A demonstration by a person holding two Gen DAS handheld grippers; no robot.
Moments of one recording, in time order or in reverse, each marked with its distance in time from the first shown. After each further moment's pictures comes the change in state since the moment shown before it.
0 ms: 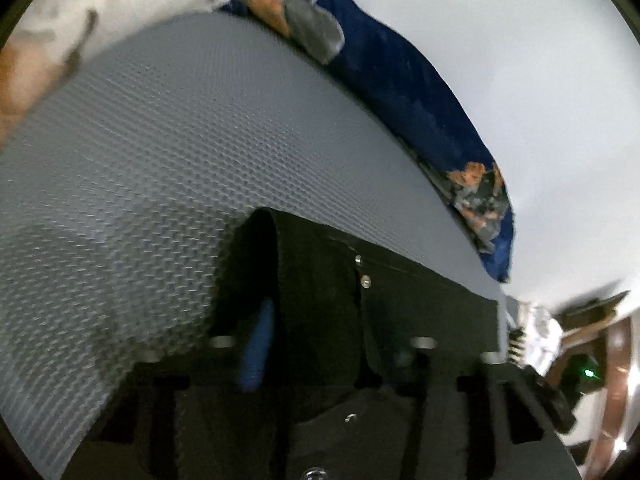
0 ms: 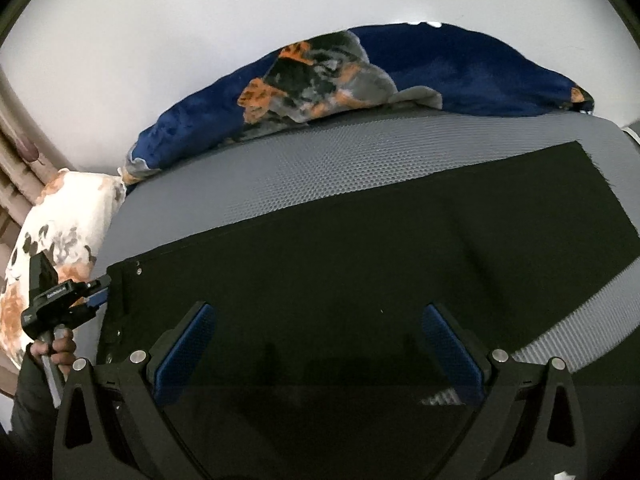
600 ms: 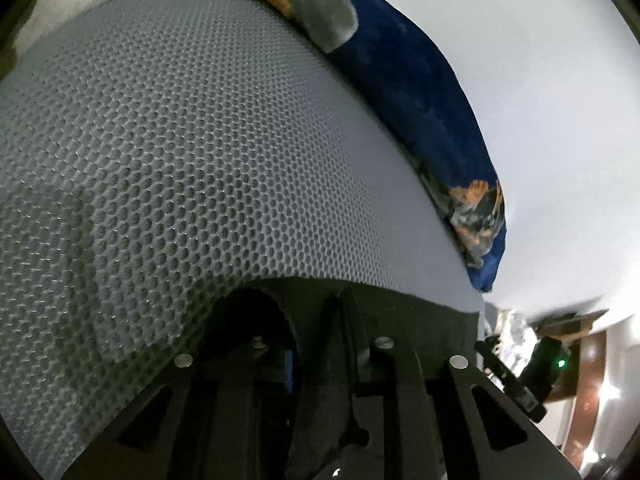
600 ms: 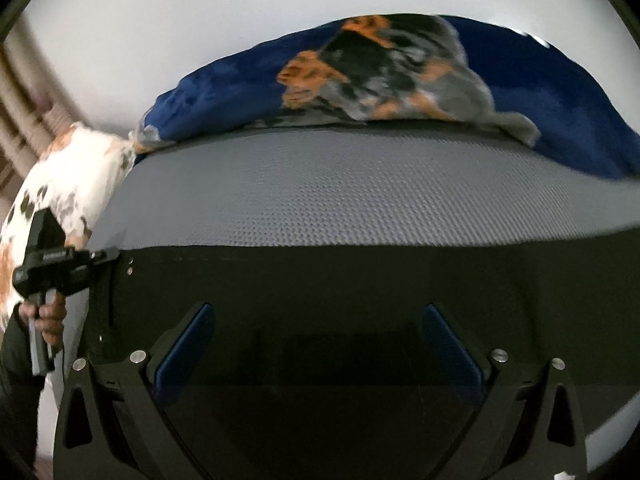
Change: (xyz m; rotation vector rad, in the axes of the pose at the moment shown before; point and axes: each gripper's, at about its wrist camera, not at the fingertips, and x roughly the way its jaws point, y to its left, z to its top) left arm 0.042 0.008 0.042 -0.083 0.042 -0.075; right arm 0.074 0.033 0.053 -0.217 0.065 0.076
